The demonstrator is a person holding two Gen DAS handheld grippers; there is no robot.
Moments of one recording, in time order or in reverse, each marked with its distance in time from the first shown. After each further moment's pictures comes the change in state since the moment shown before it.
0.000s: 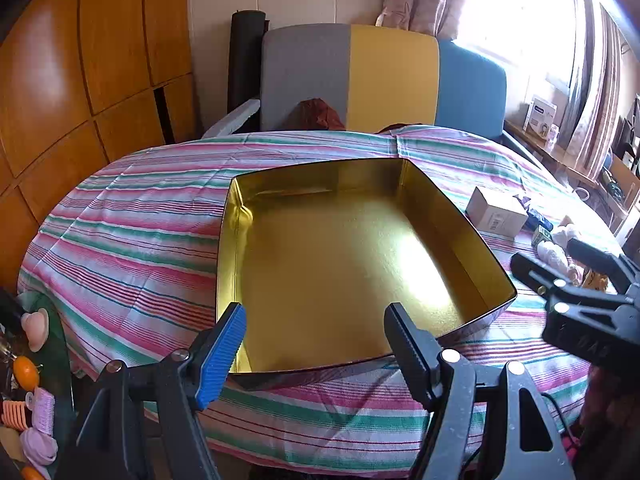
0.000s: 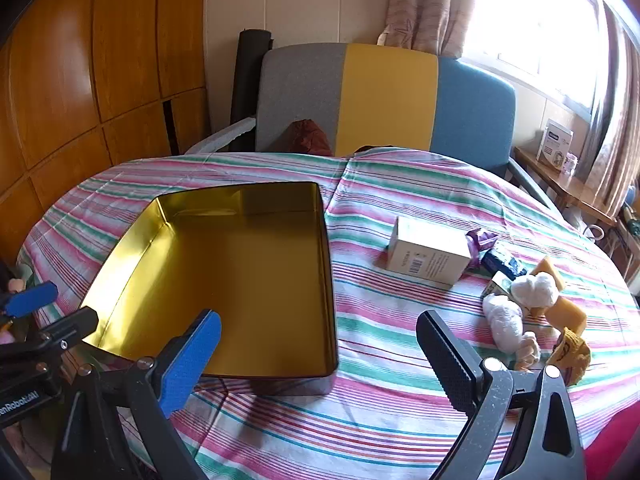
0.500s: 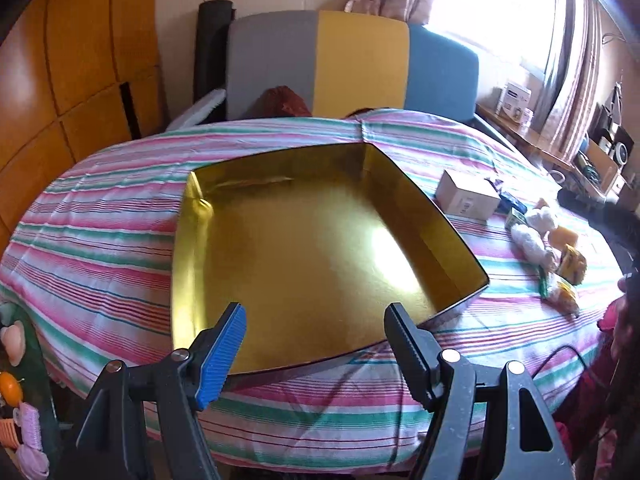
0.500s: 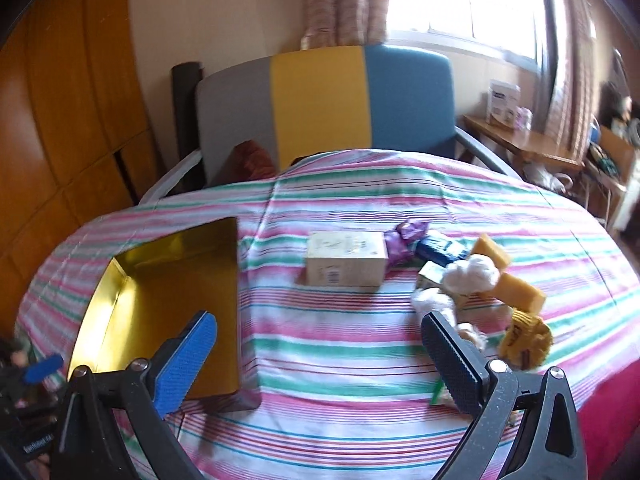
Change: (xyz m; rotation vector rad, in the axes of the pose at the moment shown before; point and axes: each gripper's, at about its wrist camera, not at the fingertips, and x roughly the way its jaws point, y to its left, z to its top) left arm 0.011 -0.020 0.003 0.048 0.059 -0.111; right arm -0.025 -0.096 0.014 0.242 -0.022 -0.071
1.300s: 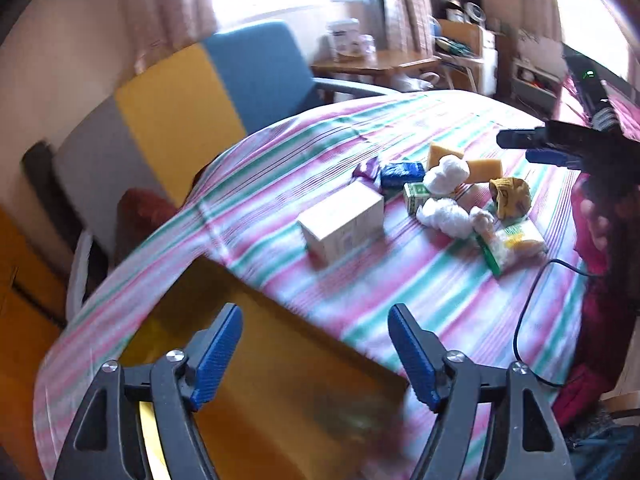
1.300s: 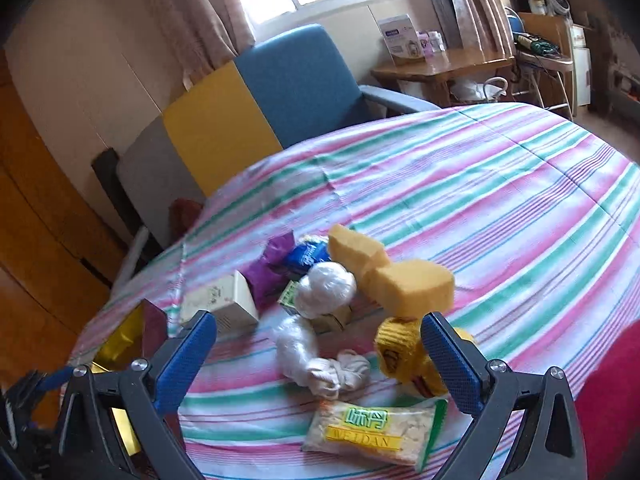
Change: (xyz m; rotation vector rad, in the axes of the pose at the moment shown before) left arm 0.052 -0.155 0.100 0.690 -0.008 -0.215; right arm 0.024 -0.182 0.004 0.396 0.000 0.012
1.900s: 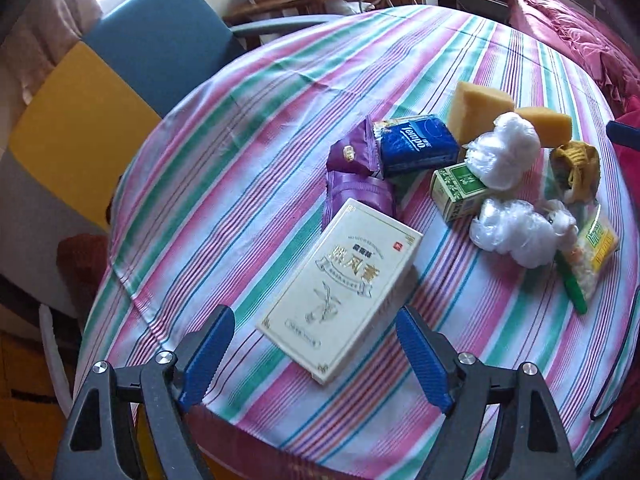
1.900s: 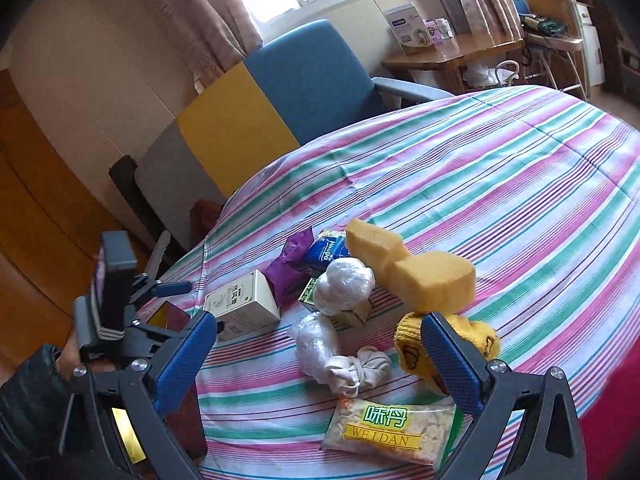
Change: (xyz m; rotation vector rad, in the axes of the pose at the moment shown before) left arm 0.162 -0.010 0.086 0.264 0.226 -0.101; right arm 0.006 -0.007 0.000 0.044 0.038 0.111
